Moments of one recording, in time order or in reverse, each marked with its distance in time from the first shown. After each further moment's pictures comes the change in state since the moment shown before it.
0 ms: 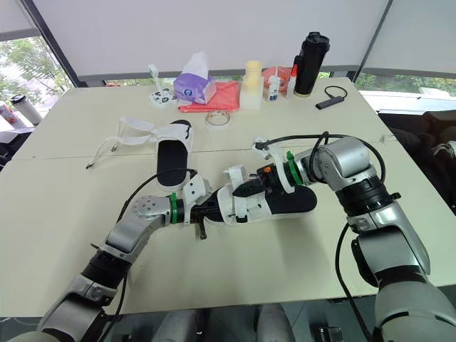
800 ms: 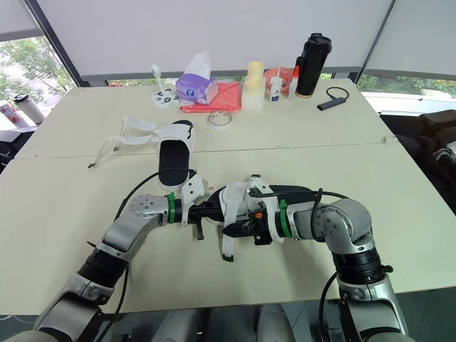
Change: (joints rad) left arm -0.011 0.020 -0.003 -0.019 -0.014 0.042 -0.031; right arm 0.517 0.169 -0.303 -0.537 0.178 0.177 -0.456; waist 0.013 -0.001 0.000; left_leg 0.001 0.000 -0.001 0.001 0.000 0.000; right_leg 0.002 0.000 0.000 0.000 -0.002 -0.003
